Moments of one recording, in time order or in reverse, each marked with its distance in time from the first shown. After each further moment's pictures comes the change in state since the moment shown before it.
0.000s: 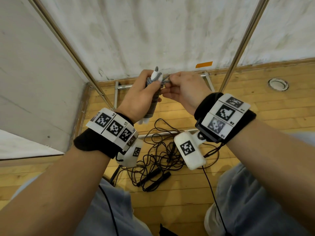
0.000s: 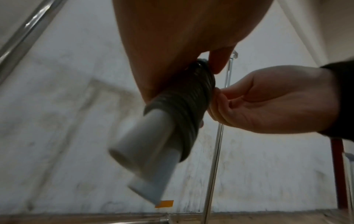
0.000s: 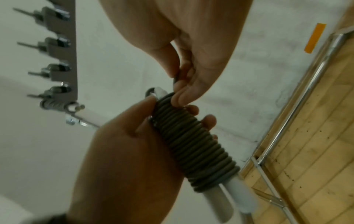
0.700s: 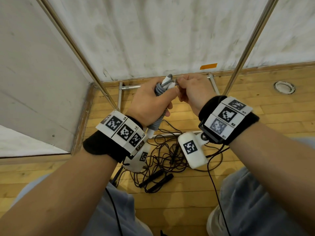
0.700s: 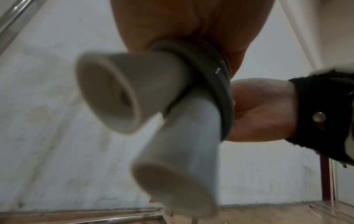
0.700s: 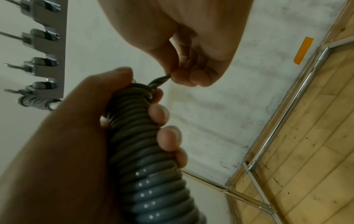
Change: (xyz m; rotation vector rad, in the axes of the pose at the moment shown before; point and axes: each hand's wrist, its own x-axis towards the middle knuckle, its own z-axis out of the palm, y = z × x) left_hand -0.008 0.004 0.004 0.049 -0.015 -0.004; right_hand 0.018 0.012 -0.012 -0.271 0.141 -0.107
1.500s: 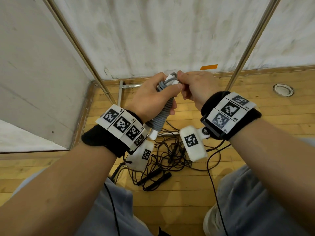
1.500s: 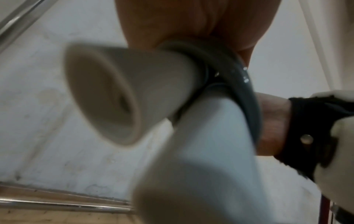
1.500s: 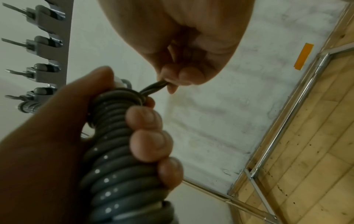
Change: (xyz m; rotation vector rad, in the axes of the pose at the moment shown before) left_hand 0.001 0.004 0.001 -0.163 -0.092 -0.064; right_hand -0.005 -0.010 -0.009 0.008 -0.055 -0.024
